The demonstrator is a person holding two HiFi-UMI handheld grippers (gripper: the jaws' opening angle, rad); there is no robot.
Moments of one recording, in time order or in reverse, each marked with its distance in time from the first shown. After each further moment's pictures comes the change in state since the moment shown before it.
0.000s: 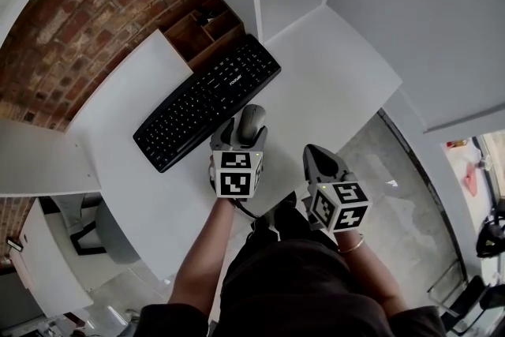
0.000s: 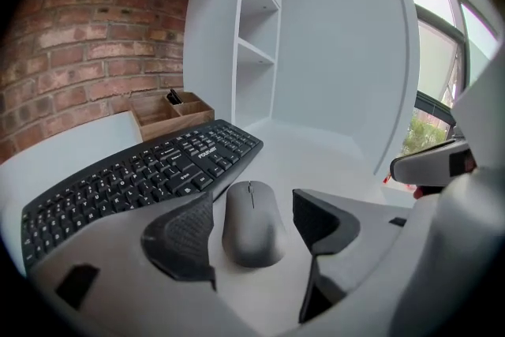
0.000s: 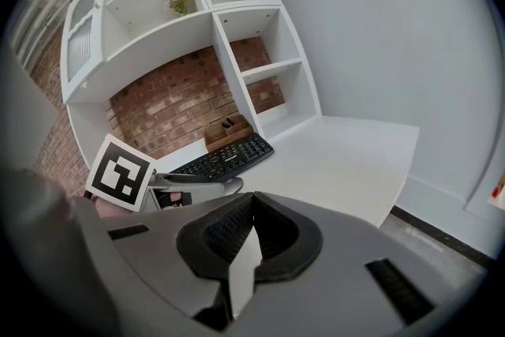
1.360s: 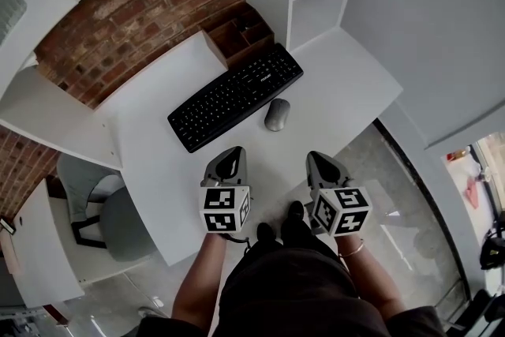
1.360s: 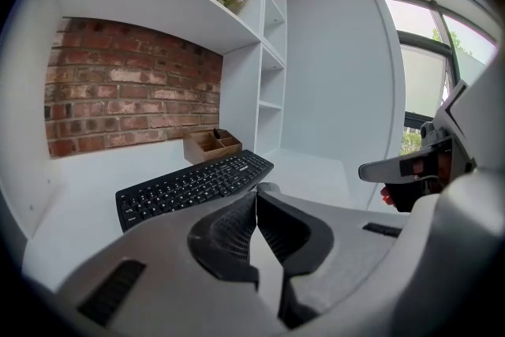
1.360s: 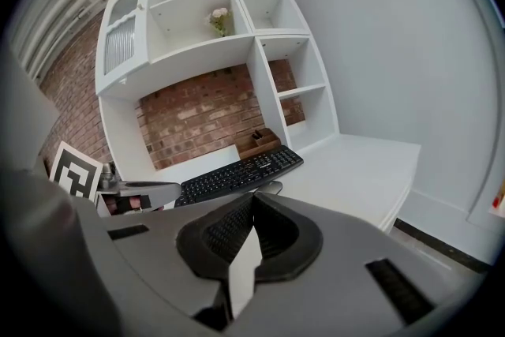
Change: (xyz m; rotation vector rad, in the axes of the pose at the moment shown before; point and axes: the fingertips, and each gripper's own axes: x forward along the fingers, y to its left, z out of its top) left arm -0.178 0.027 -0.029 -0.052 -0.235 0.067; right arm -0.062 0.091 -0.014 -0.094 -0.108 0.041
